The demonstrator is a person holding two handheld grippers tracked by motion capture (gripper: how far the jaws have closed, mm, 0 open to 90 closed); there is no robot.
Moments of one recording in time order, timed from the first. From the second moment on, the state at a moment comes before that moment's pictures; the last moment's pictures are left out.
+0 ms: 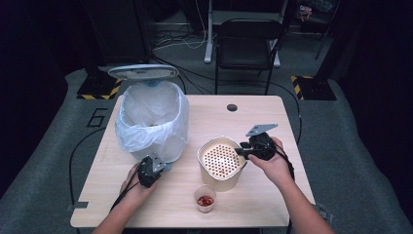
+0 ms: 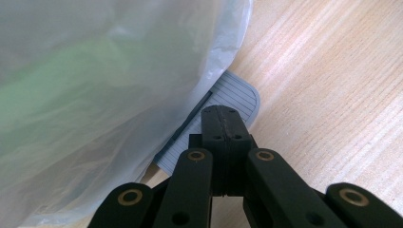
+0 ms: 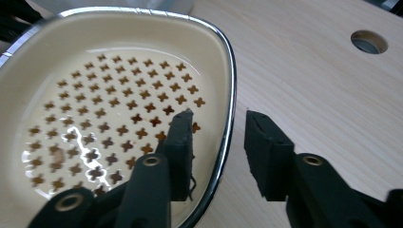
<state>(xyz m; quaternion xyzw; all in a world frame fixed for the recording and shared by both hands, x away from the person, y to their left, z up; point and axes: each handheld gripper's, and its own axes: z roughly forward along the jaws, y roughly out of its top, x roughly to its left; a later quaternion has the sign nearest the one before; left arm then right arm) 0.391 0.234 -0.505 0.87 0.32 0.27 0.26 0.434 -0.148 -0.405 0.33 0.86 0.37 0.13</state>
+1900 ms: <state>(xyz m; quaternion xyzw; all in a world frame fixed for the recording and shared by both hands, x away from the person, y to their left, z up) 0.391 0.233 -0.505 0.87 0.32 0.27 0.25 0.307 -0.104 -0.454 0.26 0.86 0.45 0.04</state>
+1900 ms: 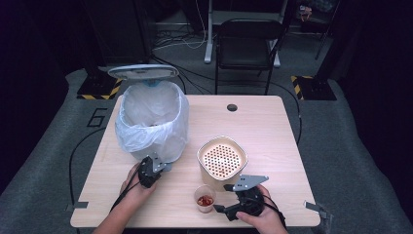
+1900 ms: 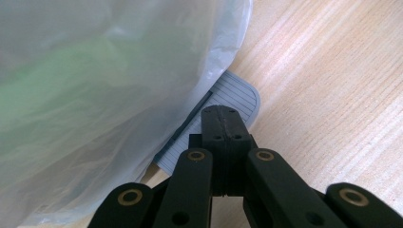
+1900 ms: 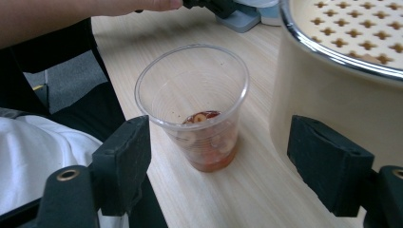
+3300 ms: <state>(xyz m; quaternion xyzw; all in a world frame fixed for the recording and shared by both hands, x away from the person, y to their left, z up) 0.391 0.234 -0.505 0.87 0.32 0.27 0.26 0.309 -0.047 -0.479 0.26 0.87 0.42 0.07</state>
